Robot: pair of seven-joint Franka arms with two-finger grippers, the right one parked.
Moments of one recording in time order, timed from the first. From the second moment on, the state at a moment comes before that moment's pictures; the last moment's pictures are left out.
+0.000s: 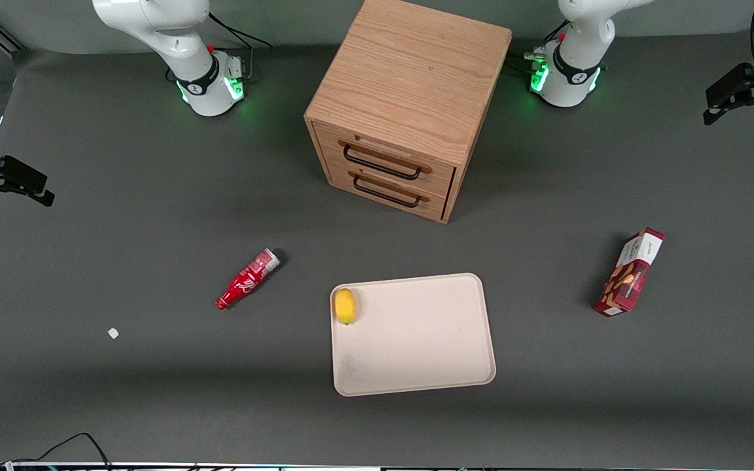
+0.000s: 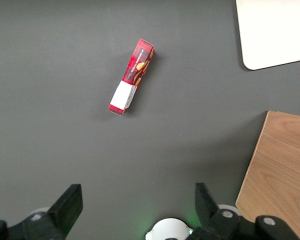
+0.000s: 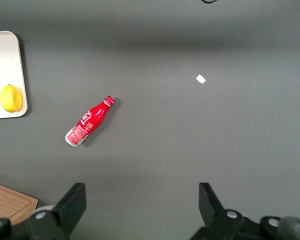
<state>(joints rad) 0.29 -0.22 -0.24 -1.68 -0.02 1.45 0.15</state>
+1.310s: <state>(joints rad) 0.29 0.12 -0.23 -1.75 0.07 1.78 0.30</state>
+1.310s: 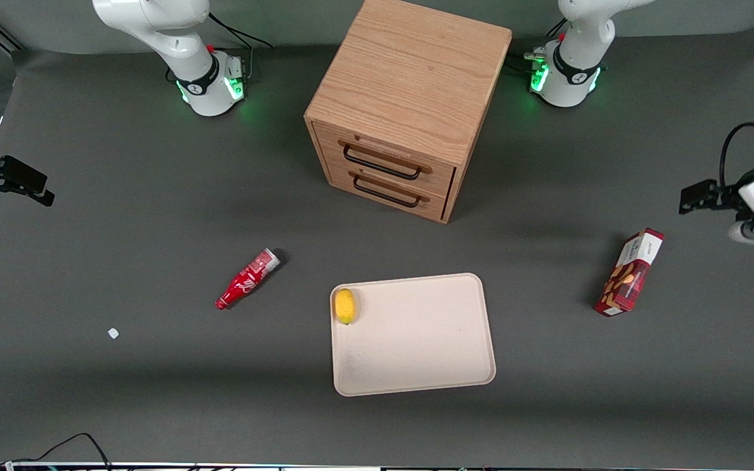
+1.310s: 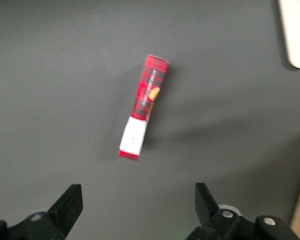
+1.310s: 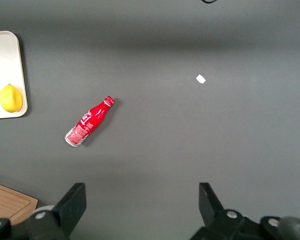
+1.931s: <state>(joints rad) 0.28 0.26 -0.23 -2.03 0.15 2.24 0.35</state>
